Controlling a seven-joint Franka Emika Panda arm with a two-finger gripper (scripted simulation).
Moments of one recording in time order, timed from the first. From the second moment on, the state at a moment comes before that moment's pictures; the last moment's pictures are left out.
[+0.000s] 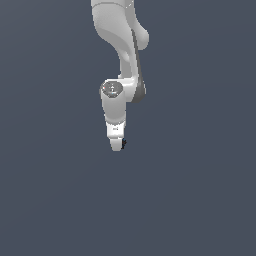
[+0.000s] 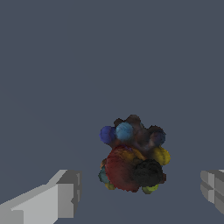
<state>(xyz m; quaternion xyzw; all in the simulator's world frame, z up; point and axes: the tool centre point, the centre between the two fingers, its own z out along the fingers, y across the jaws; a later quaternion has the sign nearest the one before) -0.064 -0.051 0.070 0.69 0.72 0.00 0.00</state>
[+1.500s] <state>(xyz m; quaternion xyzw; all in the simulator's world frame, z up) -0.052 -0.042 0.041 0.69 0.72 0.00 0.00</state>
